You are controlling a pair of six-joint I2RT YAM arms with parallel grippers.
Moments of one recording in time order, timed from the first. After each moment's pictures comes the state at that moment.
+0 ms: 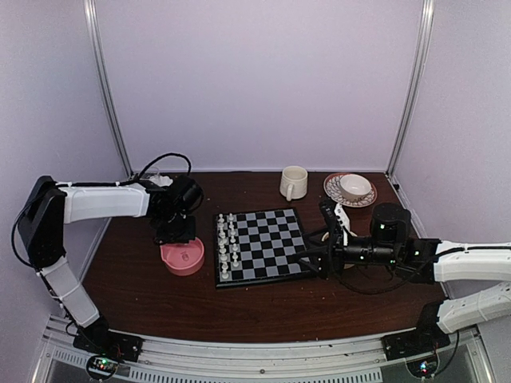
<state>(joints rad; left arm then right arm) -0.64 1.72 1.14 -0.68 -0.32 -0.68 0.89 1.05 0.53 0.29 -0.33 0.23</state>
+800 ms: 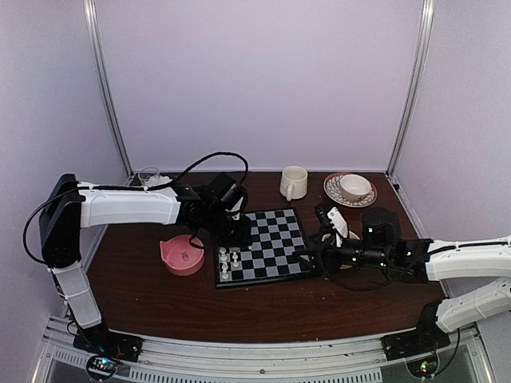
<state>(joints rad) -0.89 1.80 1.33 -0.48 0.04 -0.70 0.89 1.11 0.53 0.24 -0.14 0.21</state>
